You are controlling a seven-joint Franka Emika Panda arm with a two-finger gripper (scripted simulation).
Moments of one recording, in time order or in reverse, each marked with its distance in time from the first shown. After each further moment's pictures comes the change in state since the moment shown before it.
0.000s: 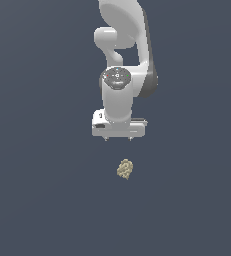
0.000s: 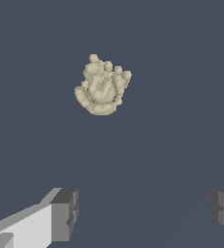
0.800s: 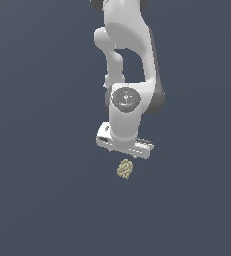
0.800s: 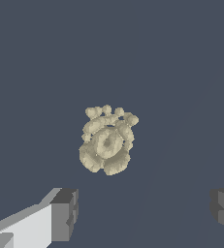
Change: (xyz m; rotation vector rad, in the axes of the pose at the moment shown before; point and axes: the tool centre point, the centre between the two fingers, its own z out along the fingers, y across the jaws) arm 0.057 -0.018 0.023 -0.009 0.023 0.269
